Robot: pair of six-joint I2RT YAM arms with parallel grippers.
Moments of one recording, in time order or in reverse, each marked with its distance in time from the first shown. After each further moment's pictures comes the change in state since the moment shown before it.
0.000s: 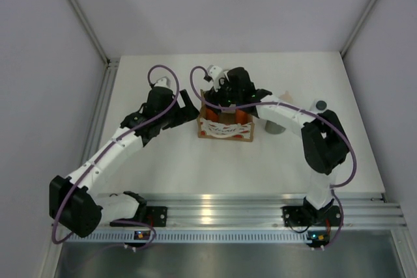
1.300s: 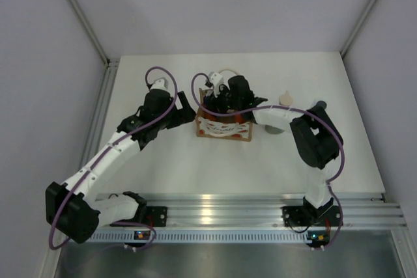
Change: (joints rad) left arm 0.000 -0.052 -0.026 -0.001 -0.041 0.058; right arm -0.014 0.093 -0.099 0.254 -0.080 0.036
